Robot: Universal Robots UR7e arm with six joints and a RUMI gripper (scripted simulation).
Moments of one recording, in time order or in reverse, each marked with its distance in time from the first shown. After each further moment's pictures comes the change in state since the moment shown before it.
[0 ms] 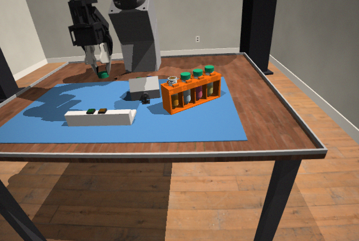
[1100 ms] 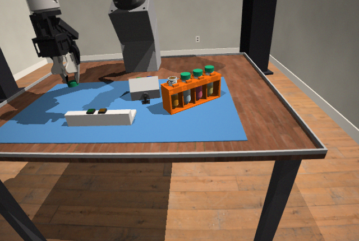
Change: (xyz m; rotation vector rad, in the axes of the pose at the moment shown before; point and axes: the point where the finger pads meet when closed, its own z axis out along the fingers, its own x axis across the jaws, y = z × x) arm -0.105 0.014 0.020 0.002 0.008 -0.002
